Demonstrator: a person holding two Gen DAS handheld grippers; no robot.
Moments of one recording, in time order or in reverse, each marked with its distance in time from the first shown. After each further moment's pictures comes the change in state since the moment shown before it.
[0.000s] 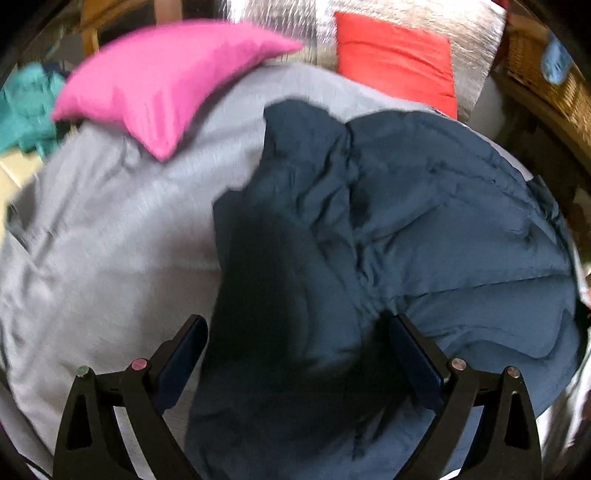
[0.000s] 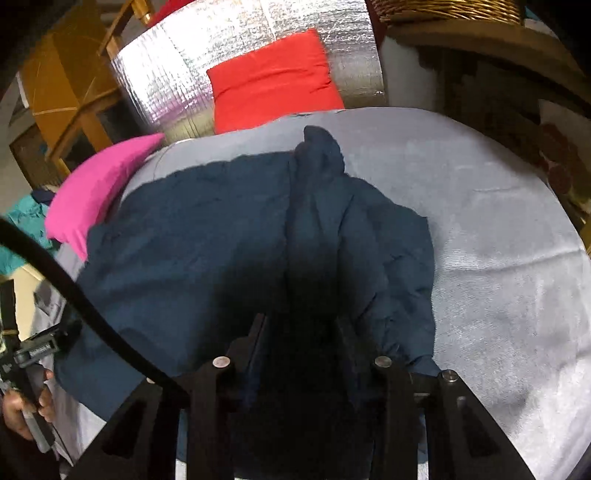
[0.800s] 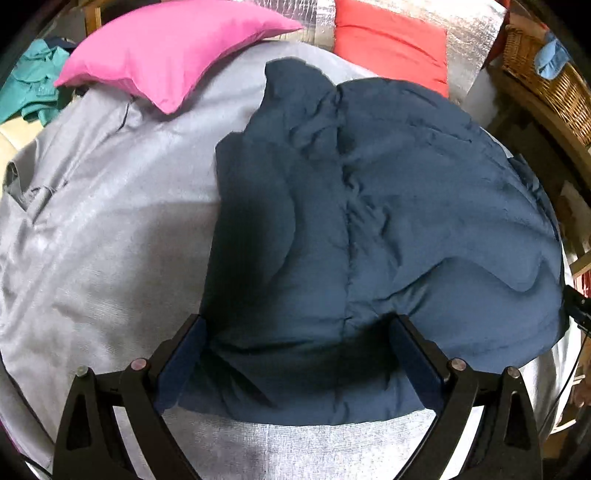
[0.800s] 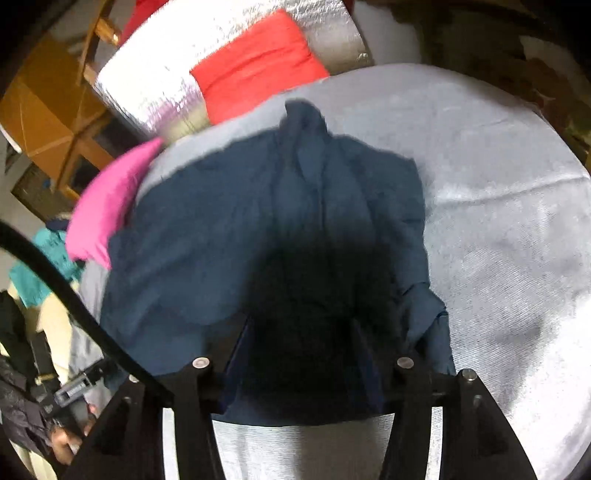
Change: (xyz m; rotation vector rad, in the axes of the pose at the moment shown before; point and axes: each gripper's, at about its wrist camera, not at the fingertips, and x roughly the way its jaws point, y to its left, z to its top) left arm -0.024 0.003 -0.038 -0.011 0.056 -0.037; right arm -0.020 -0.019 -0.013 0.156 0.113 0.120
